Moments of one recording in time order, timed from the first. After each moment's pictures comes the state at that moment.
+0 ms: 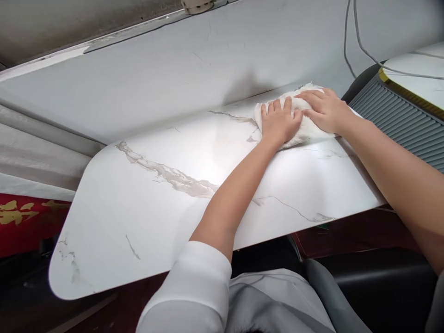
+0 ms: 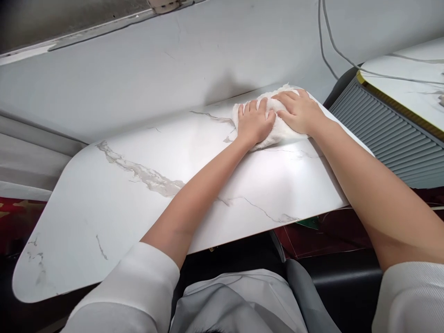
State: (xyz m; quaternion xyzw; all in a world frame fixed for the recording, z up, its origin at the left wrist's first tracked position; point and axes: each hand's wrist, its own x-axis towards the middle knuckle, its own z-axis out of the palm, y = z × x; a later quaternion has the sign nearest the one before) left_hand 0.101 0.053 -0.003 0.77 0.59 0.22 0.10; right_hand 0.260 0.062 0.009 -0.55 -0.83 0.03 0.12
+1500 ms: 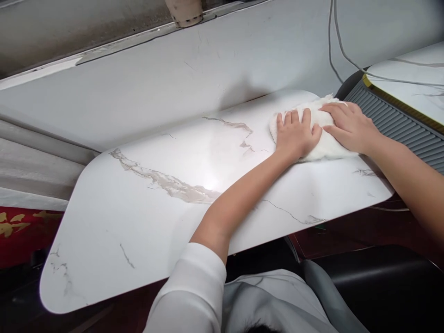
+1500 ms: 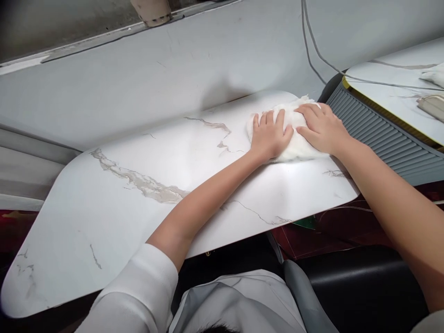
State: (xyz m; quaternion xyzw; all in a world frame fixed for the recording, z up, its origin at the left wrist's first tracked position) left_hand 0.147 0.015 0.001 0.81 0.56 0.18 0.03; right_hand 0.306 0.012 0.013 -0.64 -0.76 0.02 0.10
